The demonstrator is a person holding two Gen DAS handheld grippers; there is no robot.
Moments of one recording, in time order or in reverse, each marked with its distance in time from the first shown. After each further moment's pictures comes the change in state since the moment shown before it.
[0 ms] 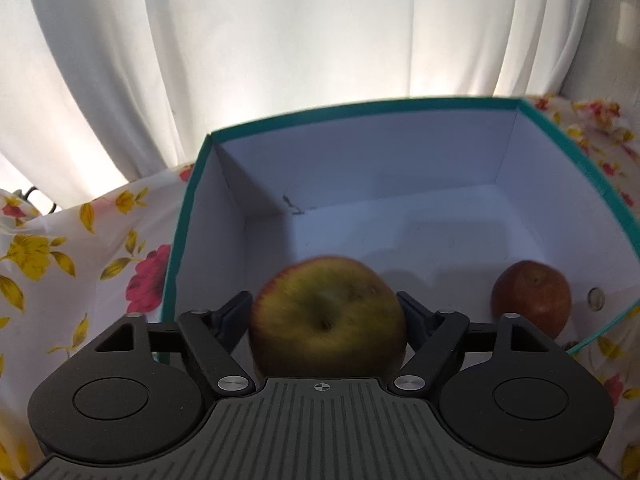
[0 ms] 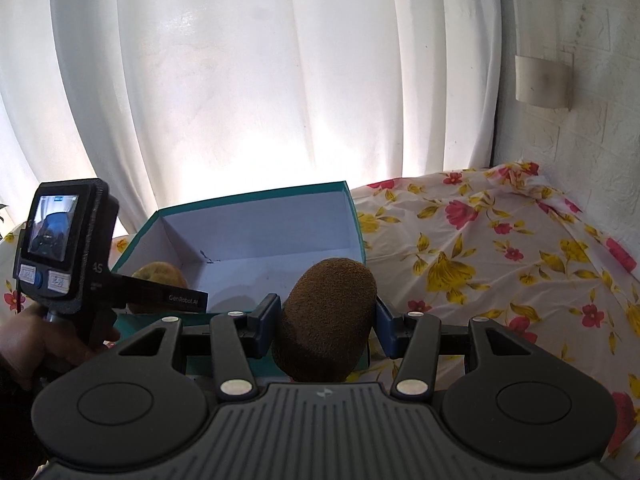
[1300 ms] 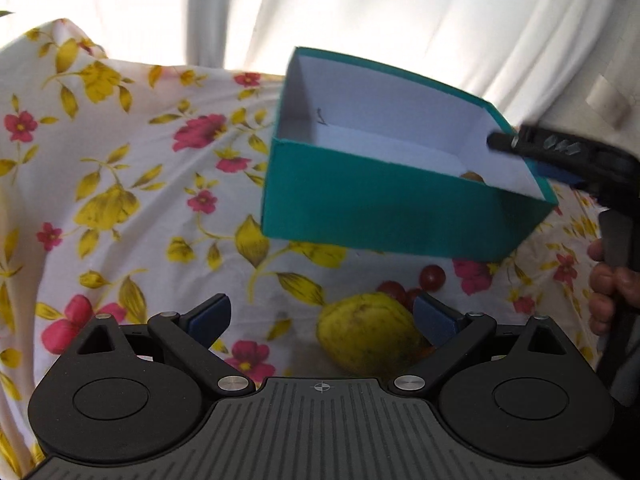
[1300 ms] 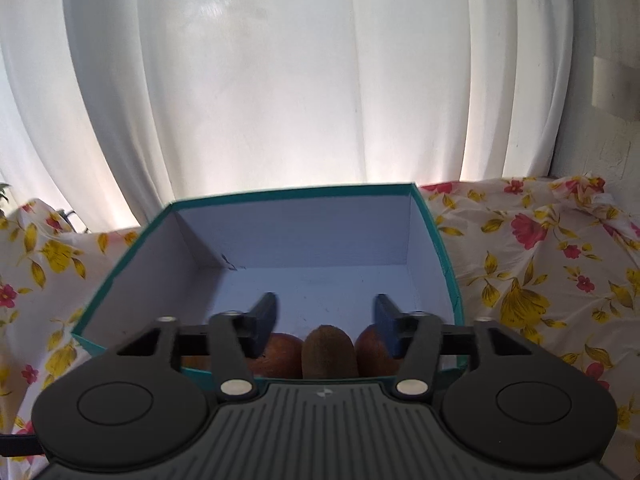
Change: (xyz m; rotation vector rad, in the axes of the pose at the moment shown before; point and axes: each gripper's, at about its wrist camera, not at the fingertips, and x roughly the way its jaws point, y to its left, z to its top) left arm -0.097 0.050 -0.120 -0.278 0.048 -0.172; right arm 0.075 0.037 0.020 -0.057 0.020 0.079
